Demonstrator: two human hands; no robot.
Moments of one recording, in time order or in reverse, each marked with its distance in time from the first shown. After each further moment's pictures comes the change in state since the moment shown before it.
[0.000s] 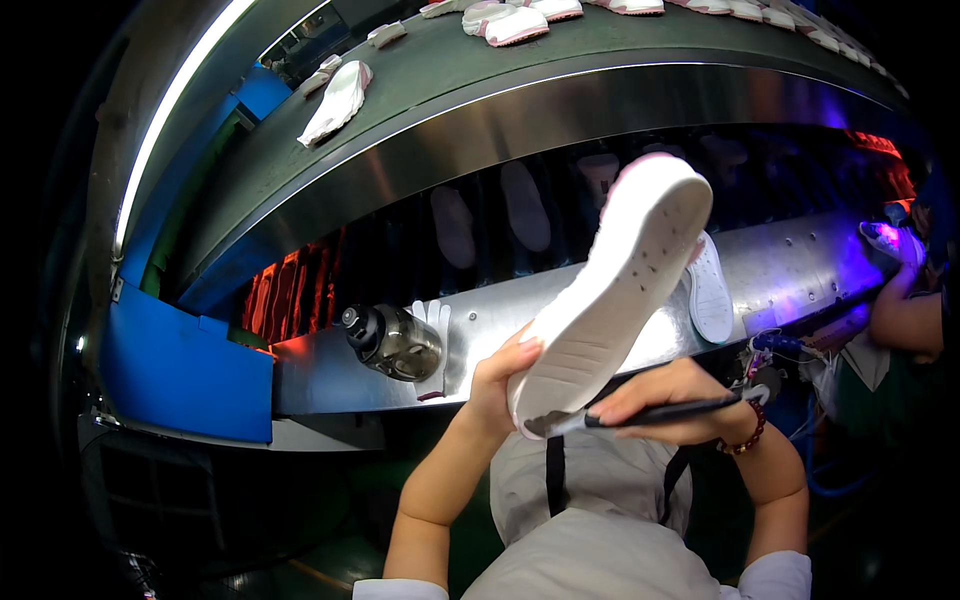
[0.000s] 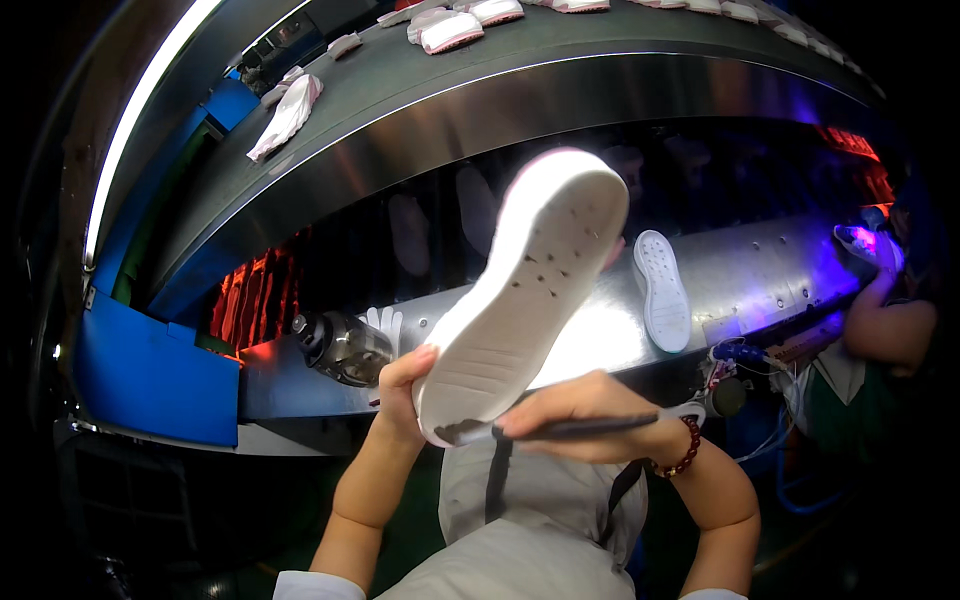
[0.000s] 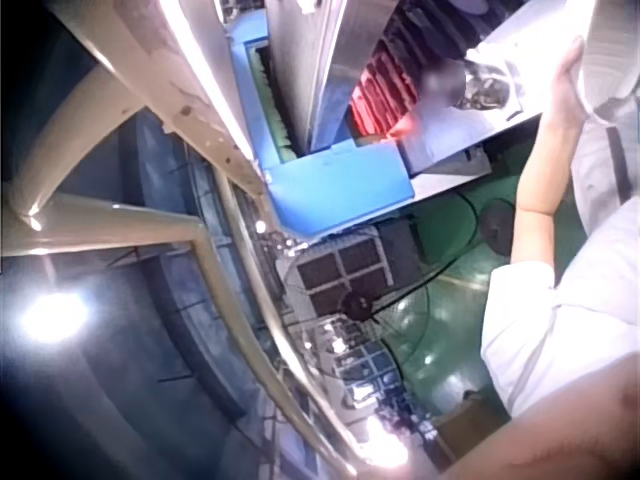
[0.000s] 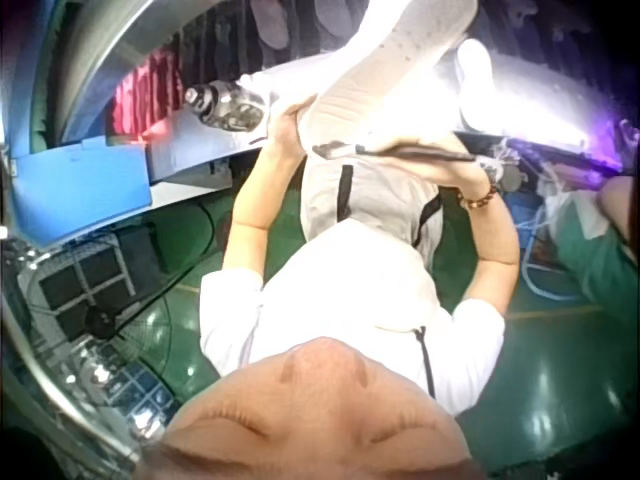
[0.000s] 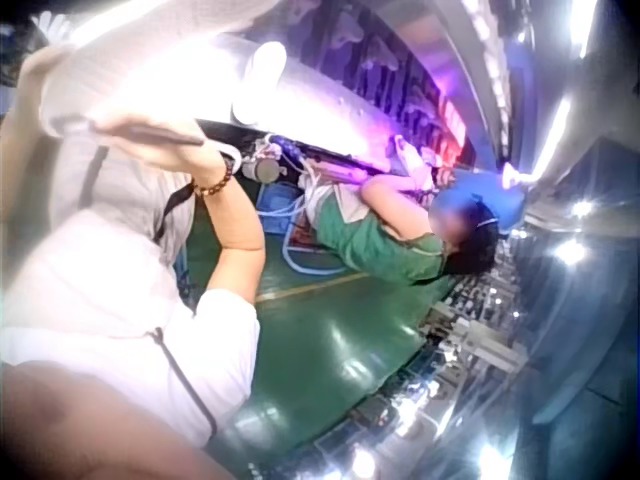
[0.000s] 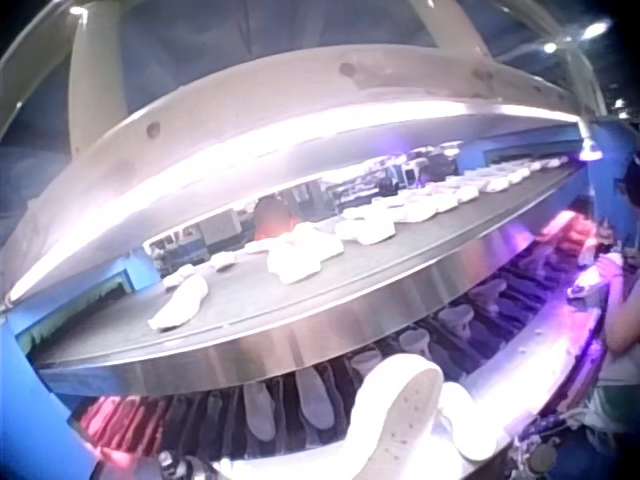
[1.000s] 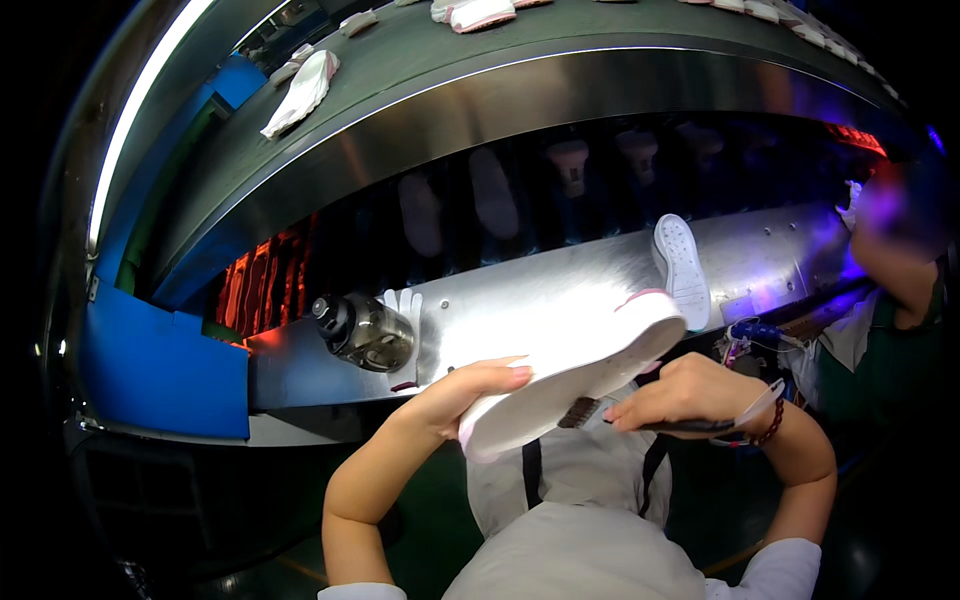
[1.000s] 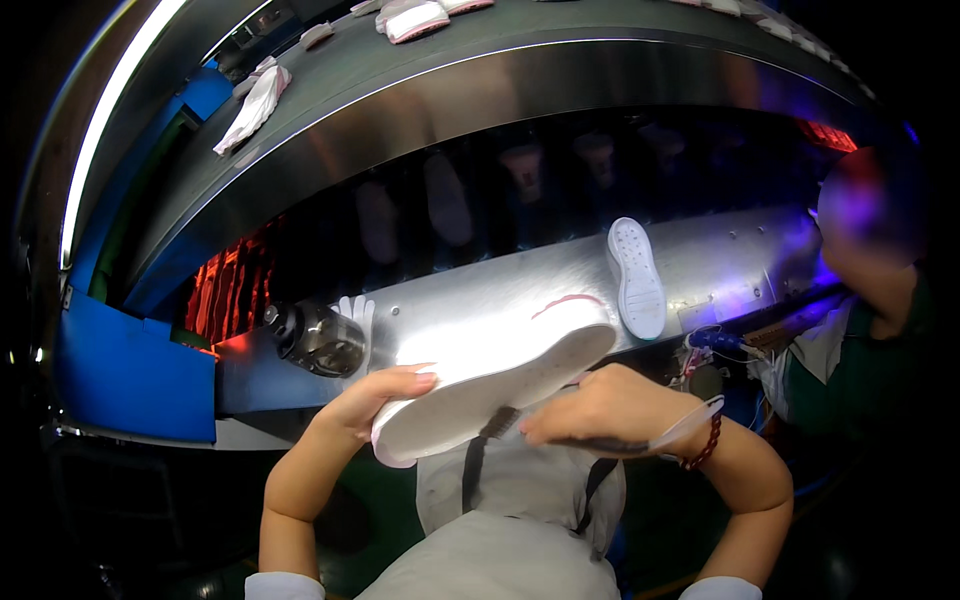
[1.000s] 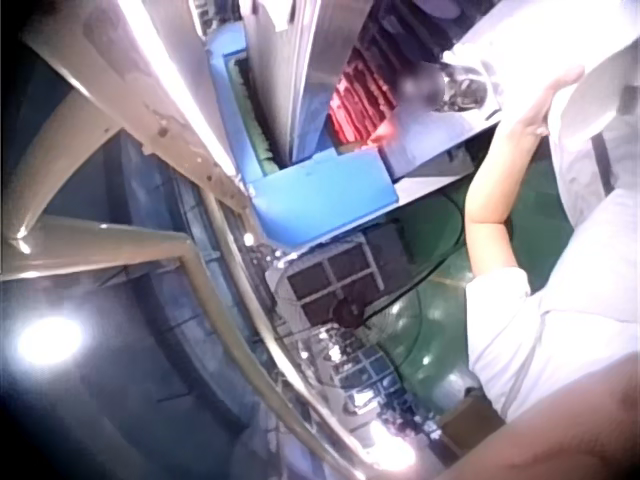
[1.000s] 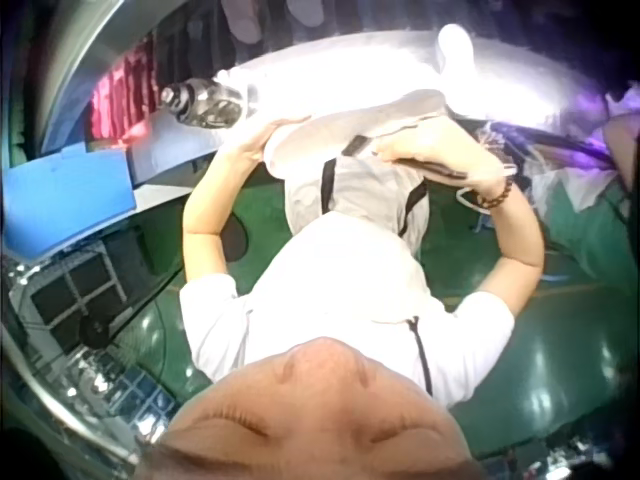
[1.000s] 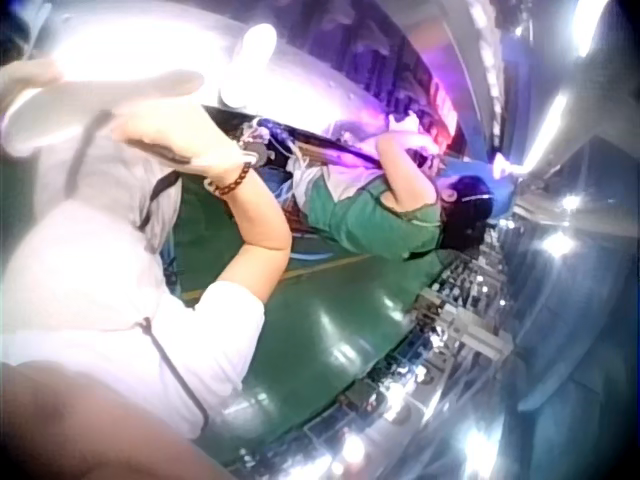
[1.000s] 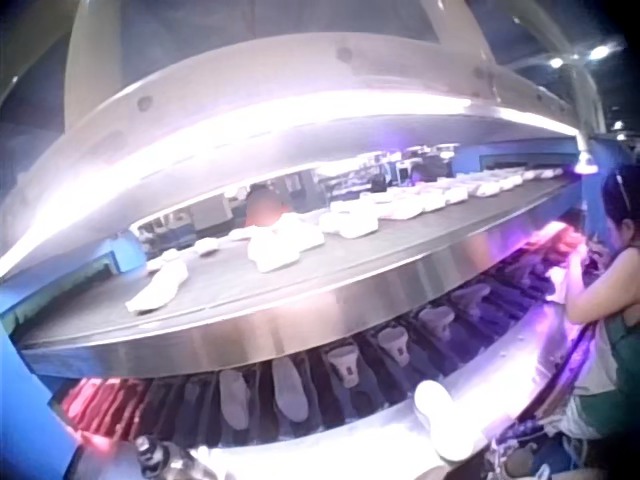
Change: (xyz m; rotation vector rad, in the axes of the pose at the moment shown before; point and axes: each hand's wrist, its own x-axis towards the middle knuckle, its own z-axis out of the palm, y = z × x) left_hand -0.012 0.013 0.000 0.279 0.174 -0.536; right_hand -0.028 -0.021 -0.035 -0.610 -0.343 -0.022
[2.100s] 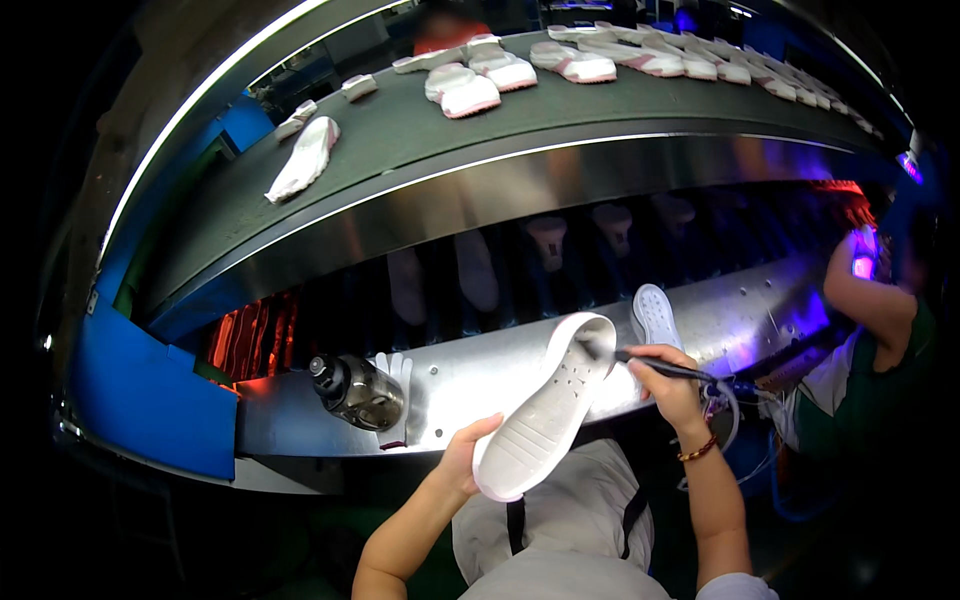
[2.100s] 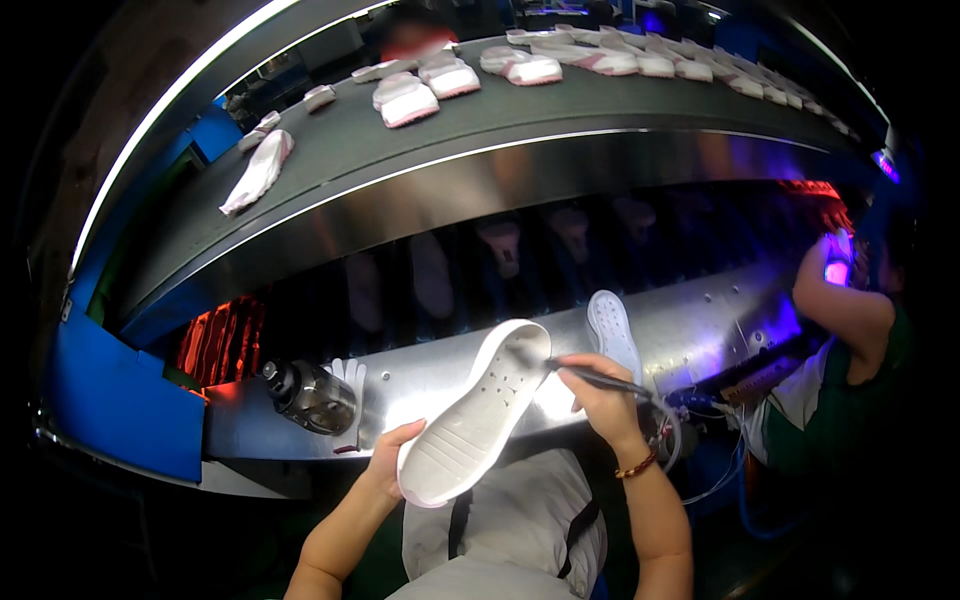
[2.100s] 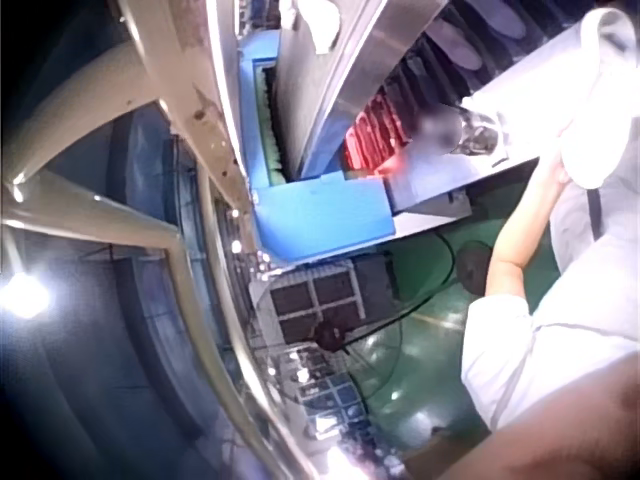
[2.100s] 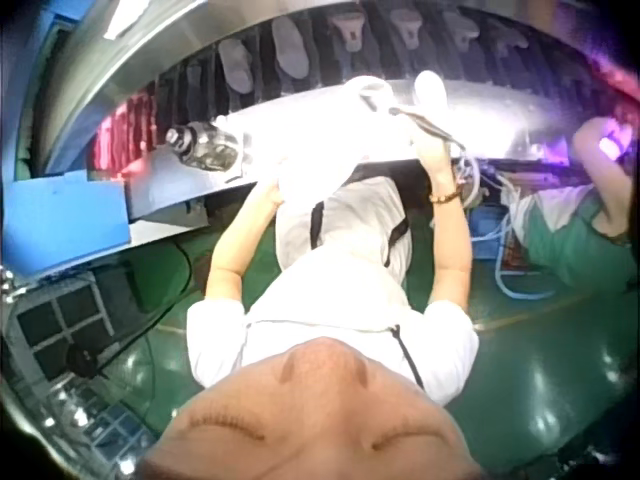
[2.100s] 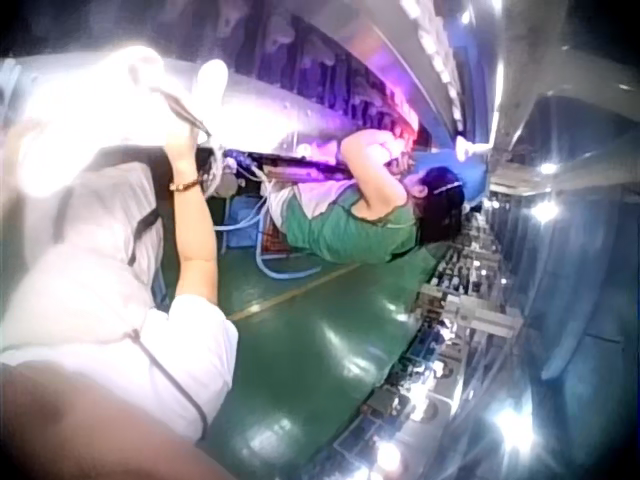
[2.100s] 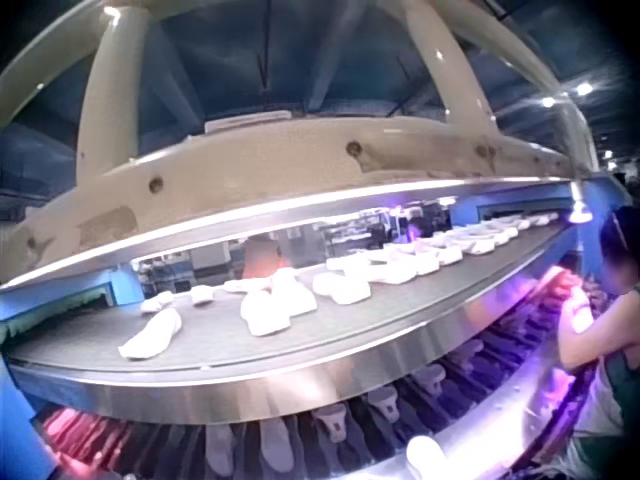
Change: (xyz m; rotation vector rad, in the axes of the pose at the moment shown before) left_hand 0.052 -0.048 -0.019 -0.716 -0.336 0.176; right_hand -0.011 0.065 0.027 0.613 1.042 0.681
